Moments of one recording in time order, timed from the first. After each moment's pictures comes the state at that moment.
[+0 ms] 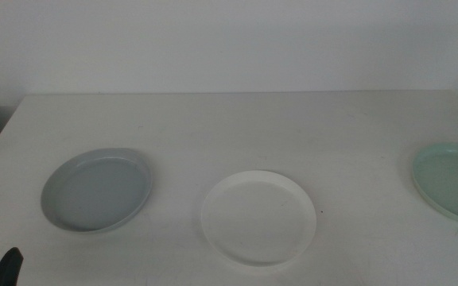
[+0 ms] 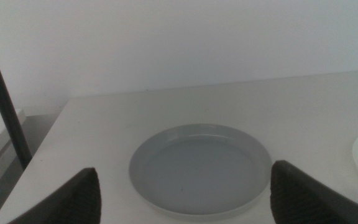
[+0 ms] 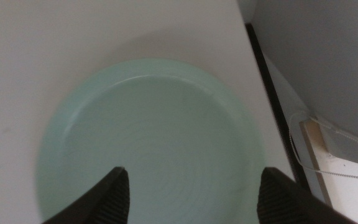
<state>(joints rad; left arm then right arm) -0.07 -0.01 0.03 -0.05 0.13 0.06 -0.40 1.81 -1.43 0.22 0.89 -0.14</state>
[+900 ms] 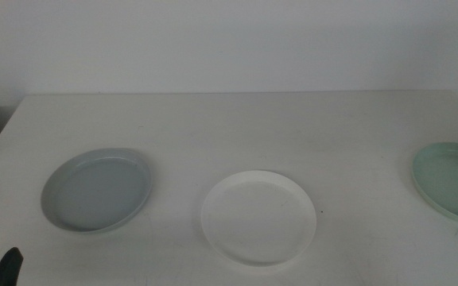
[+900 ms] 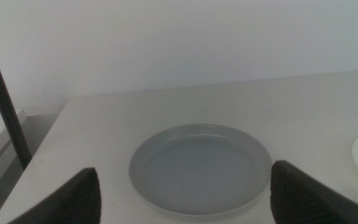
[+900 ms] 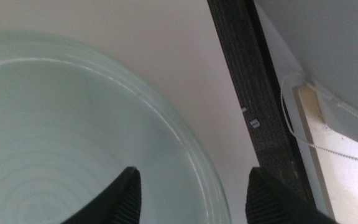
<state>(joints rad) -0.07 -0.01 0.03 -0.05 0.13 0.06 -0.45 2.09 -1.49 0.19 0.86 -0.19</state>
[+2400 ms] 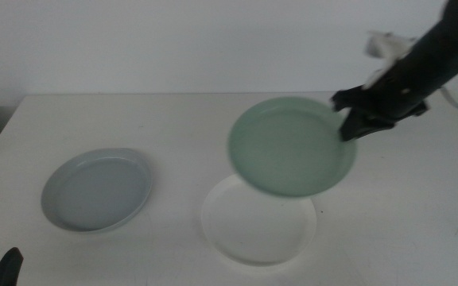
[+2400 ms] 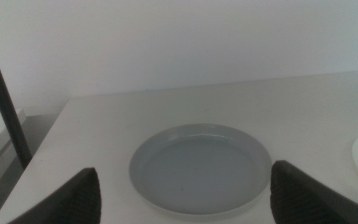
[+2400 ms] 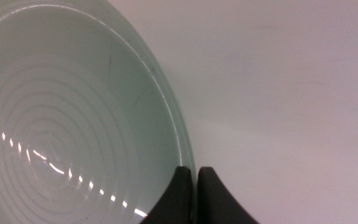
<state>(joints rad) -0.07 -0.01 0.03 -0.05 0.13 0.06 0.20 1.79 -1.49 0.38 1.02 -0.14</state>
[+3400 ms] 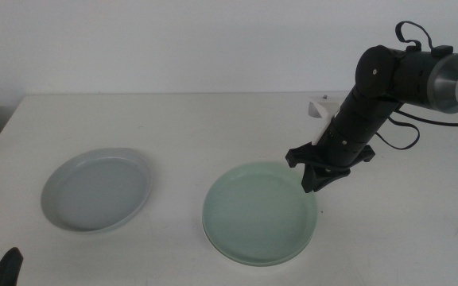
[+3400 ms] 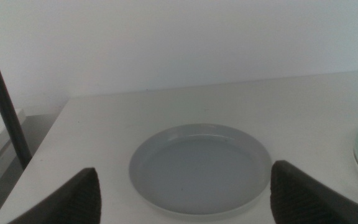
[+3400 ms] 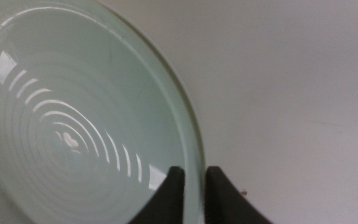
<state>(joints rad) -0.07 -0.01 0.03 -0.05 0.13 0.06 0.33 2.00 -1.49 0.34 0.99 -0.11</state>
